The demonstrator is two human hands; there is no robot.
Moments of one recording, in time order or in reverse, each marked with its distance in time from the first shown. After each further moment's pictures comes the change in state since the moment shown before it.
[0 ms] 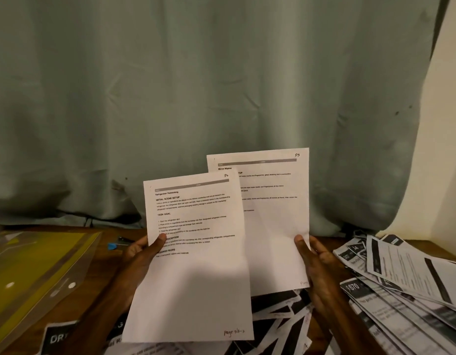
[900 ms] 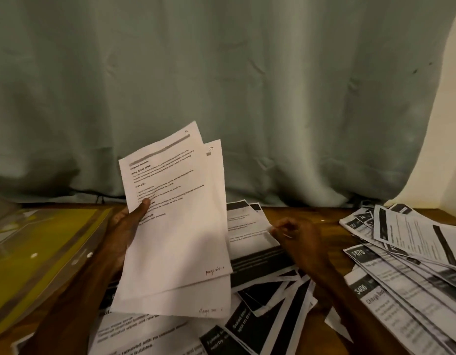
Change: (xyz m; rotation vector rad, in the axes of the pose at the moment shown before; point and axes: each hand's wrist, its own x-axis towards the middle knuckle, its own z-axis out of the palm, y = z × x) left_hand -0.001 0.030 -0.029 0.086 0.118 0.059; right_hand -0.011 0.015 0.017 -0.915 -0.259 -0.240
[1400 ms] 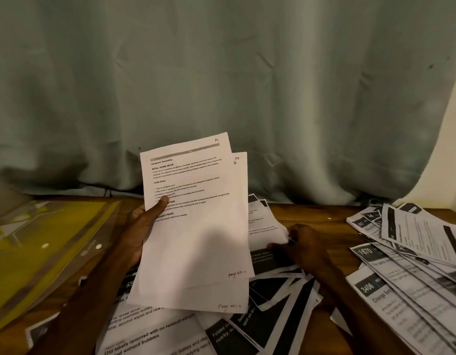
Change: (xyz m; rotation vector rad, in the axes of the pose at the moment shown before) left_hand -0.006 -0.012 0.010 -0.075 -0.067 -0.105; right_hand 0.010 0.022 0.018 -0.171 -0.134 0.198
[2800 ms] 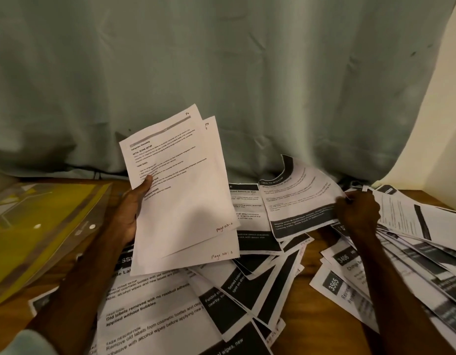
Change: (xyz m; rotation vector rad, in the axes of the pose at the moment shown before) left_hand 0.024 -0.009 -0.025 -0.074 -0.126 -0.115; right_hand -0.014 0.039 -0.104 0.024 0.599 0.161
